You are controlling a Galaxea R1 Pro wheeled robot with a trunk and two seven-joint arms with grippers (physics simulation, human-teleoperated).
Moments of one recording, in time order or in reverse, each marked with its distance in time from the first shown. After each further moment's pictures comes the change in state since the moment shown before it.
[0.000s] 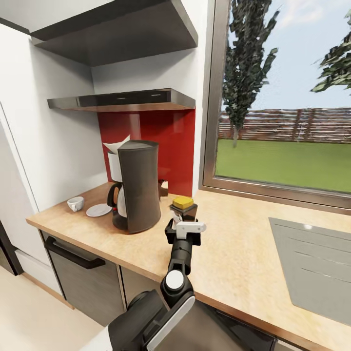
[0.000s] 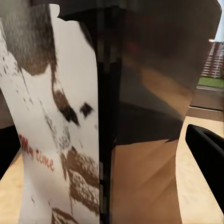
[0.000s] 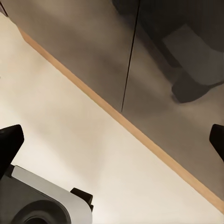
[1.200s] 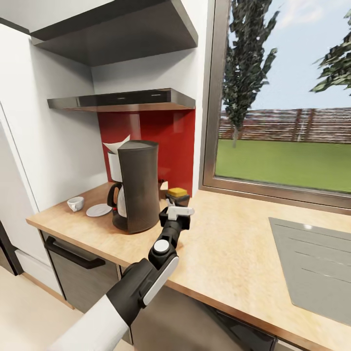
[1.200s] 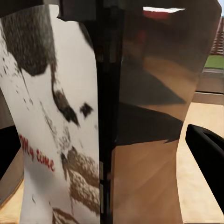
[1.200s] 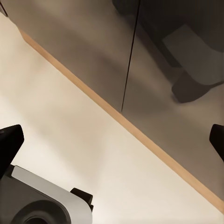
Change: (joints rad) left arm -0.124 0.000 0.209 0.155 -0.002 0.110 -0.269; right arm 0.000 0.000 -0.001 0.000 0.000 0.000 0.000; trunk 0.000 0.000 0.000
